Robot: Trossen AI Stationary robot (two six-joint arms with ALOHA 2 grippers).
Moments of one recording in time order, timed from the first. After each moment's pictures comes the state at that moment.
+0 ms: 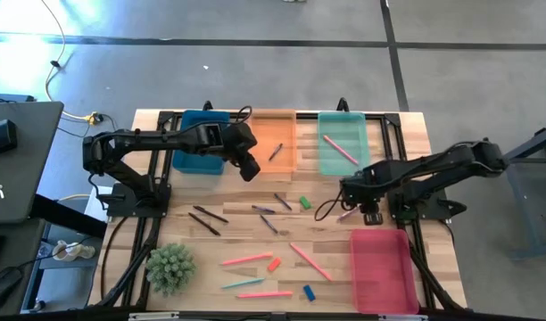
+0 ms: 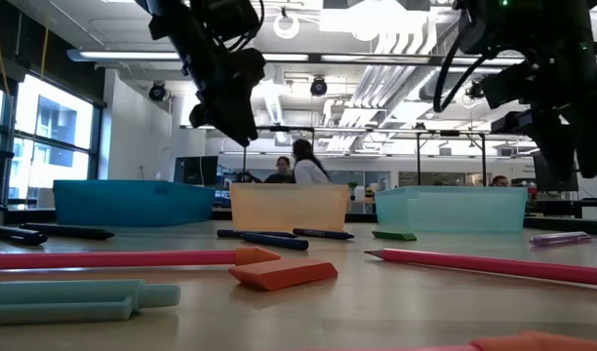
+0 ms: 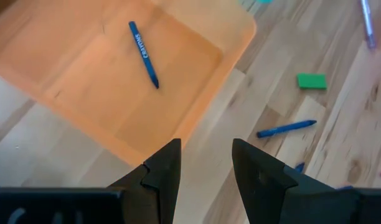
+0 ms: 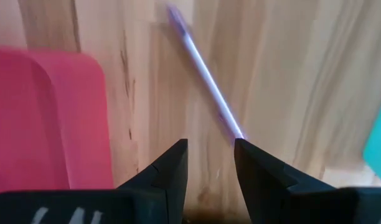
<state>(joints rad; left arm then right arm) 0.42 1.50 1.08 -0.55 0.01 -0.31 0.10 1.22 0.77 -1.08 -0.07 0.02</state>
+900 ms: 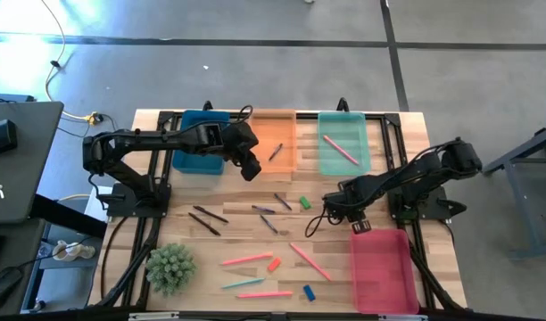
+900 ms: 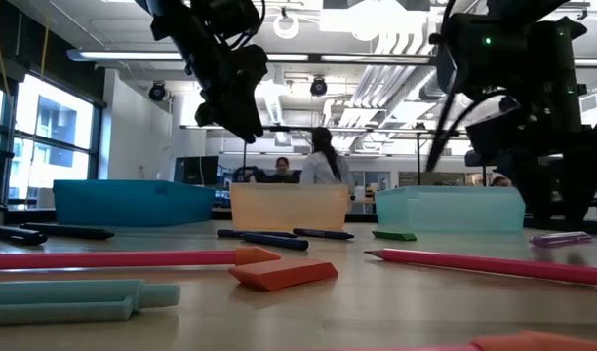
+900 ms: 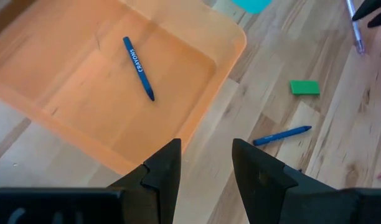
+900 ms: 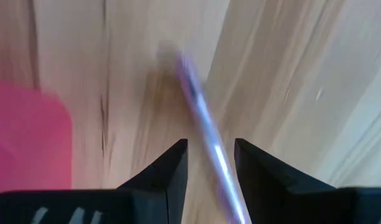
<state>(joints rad) 0.42 1.50 1.08 -0.52 0.02 -0.28 0.18 1.50 0.77 -0.85 -0.01 -0.08</state>
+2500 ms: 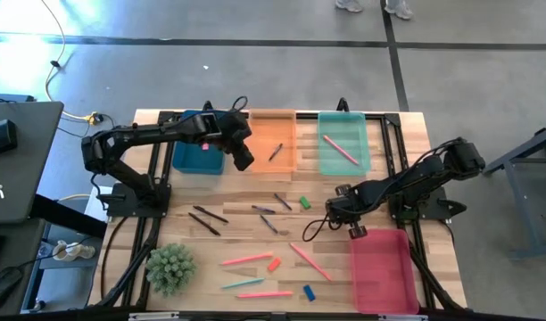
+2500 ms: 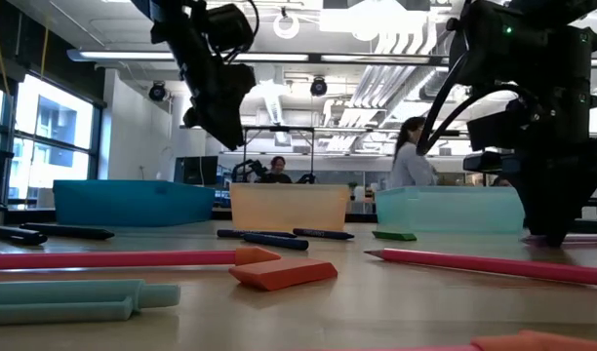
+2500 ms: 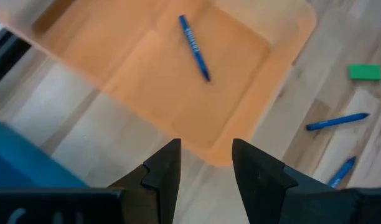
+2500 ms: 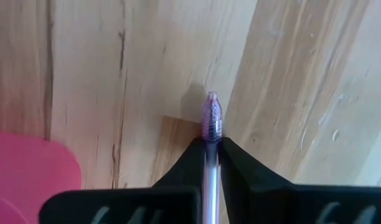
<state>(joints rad) 0.55 1.50 1.11 -0.66 0.01 -0.17 0.23 1.50 0.68 -0.65 0.03 0.00</state>
